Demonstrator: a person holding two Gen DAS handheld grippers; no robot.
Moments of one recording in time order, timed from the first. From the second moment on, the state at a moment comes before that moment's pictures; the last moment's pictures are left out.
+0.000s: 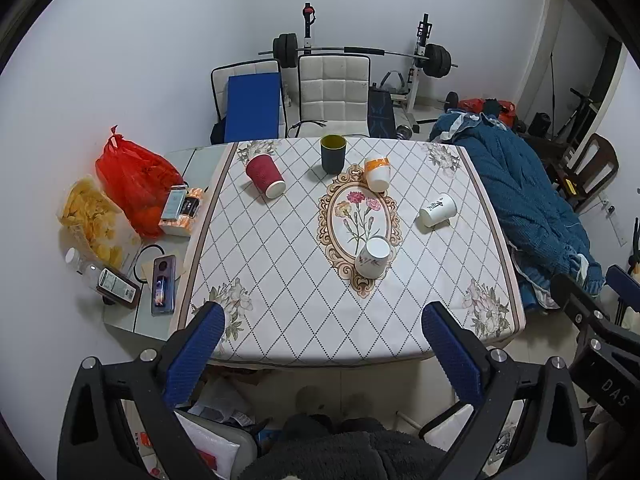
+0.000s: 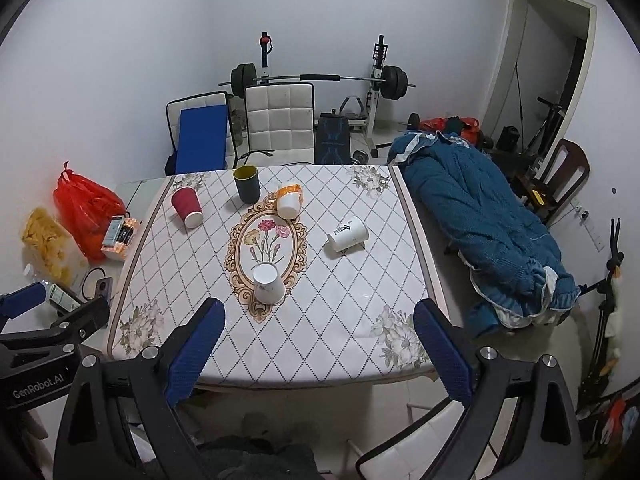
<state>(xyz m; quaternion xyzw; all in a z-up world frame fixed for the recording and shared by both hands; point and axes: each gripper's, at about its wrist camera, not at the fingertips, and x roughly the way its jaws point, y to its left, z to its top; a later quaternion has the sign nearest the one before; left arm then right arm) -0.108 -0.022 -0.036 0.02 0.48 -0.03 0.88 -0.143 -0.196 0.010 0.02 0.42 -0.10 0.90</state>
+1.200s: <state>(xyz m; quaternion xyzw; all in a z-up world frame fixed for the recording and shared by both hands) -0.104 -0.016 -0.032 0.01 0.47 0.00 0.88 -0.133 -0.190 0.006 0.02 0.43 -0.07 0.90</state>
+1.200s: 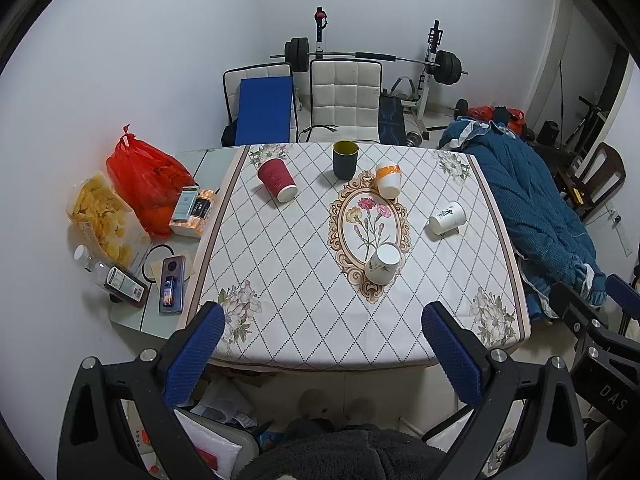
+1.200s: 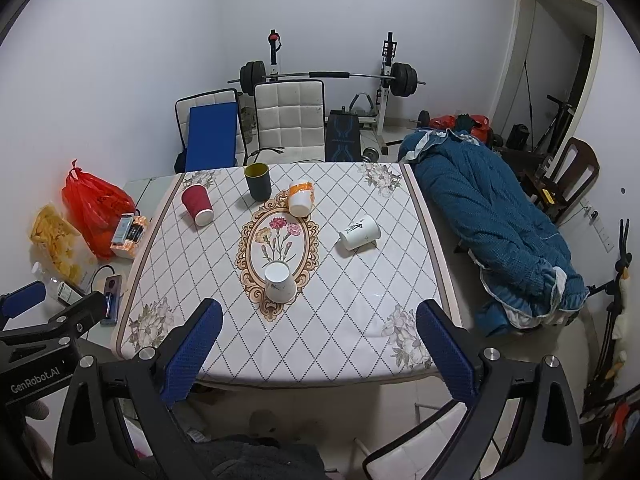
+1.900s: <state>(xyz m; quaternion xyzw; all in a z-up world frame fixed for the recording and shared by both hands) -0.102 -0.017 -0.030 0.01 0.48 0.00 0.88 -0.134 -0.191 -0.006 0.03 0.43 -0.07 0.90</state>
